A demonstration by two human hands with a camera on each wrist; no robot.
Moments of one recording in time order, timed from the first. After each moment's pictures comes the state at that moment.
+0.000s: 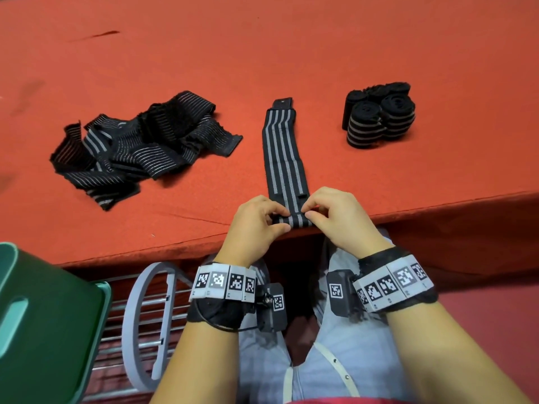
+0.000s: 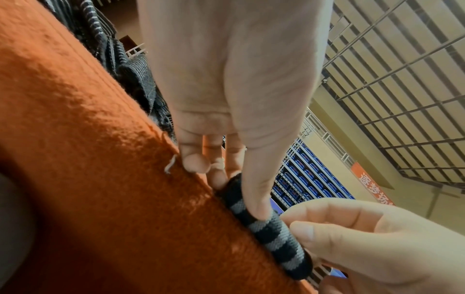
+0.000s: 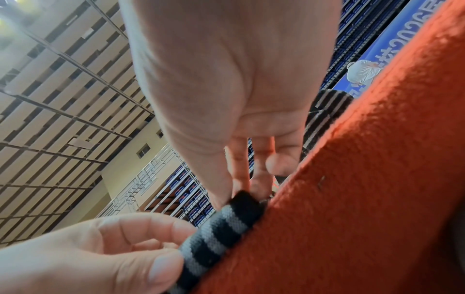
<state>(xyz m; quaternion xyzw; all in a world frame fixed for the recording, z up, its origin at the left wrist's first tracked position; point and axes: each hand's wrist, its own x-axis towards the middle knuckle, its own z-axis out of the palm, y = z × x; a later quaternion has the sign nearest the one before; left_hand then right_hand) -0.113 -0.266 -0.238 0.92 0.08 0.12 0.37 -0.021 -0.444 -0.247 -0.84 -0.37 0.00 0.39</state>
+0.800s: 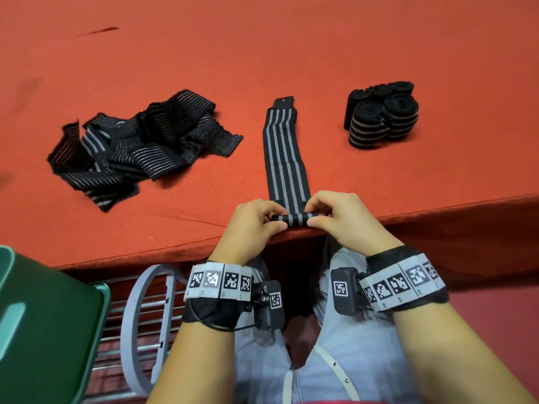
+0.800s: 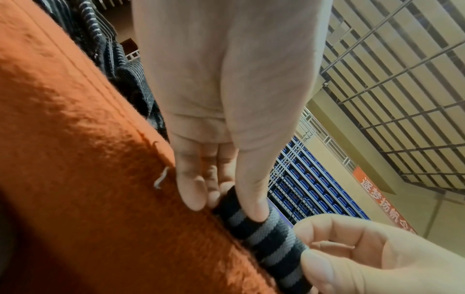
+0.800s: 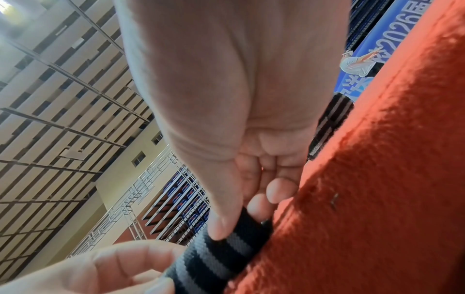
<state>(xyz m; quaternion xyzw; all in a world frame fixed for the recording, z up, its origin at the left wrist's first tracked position) -0.110 -0.259 -0.231 0.90 0.11 0.06 0.43 -0.016 -0.448 -0.235 -0.84 -0.33 0.11 0.41</state>
